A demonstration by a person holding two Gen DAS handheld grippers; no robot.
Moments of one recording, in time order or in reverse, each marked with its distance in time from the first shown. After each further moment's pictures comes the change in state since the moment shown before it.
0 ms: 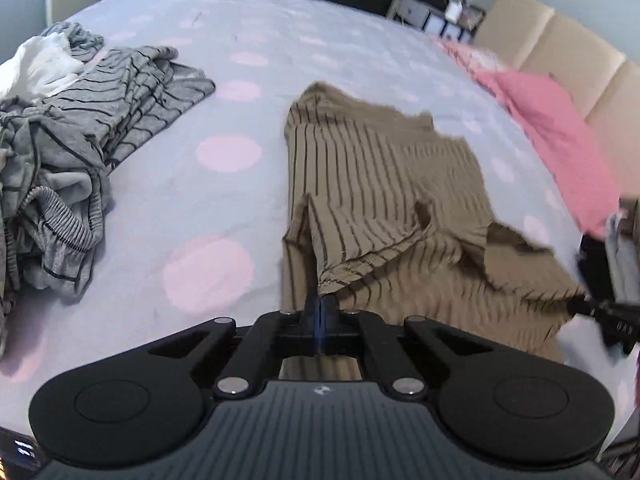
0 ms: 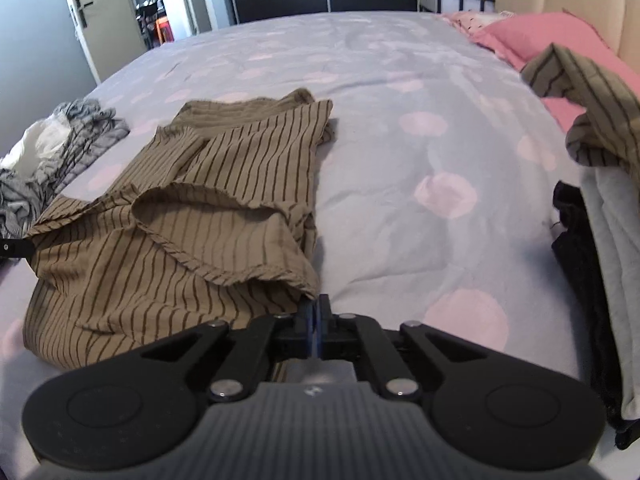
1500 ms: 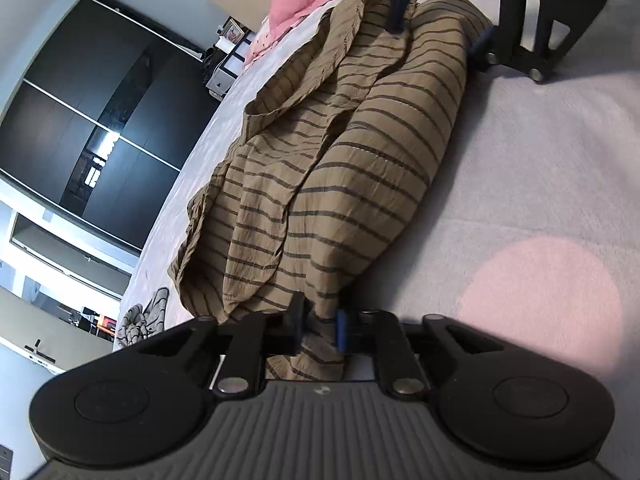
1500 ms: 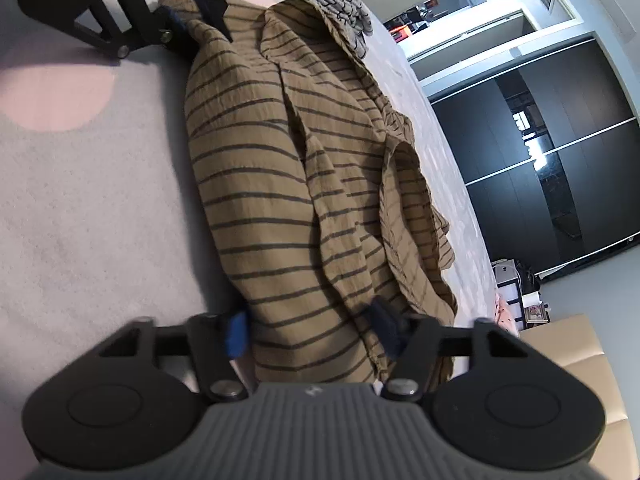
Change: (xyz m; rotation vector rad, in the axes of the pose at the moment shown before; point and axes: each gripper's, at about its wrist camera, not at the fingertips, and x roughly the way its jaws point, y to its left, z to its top) left arm 0.046 -0.115 -0.174 1.172 -0.243 0.383; right arm 0.024 0.133 -0.120 -1.228 -0.202 -0.260
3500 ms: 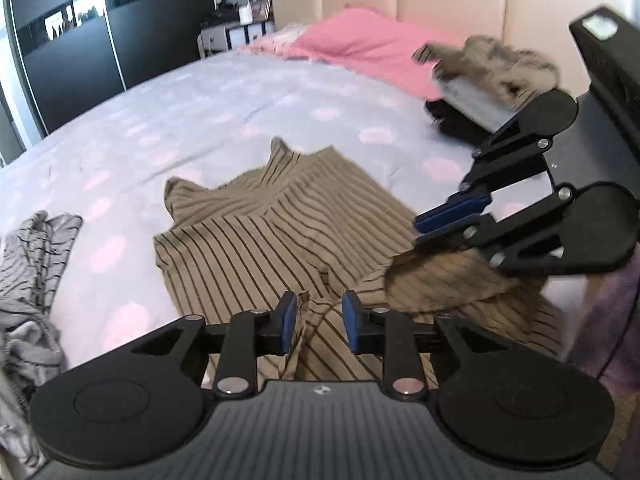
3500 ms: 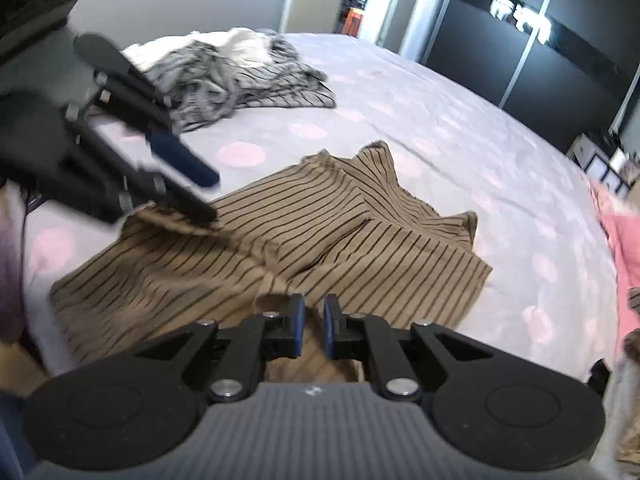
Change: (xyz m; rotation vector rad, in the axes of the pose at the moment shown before) left arm -0.059 0.121 0.020 -0.559 -0.029 -0.485; right arm -0.080 -0.093 0.048 0.650 -0.051 0.367
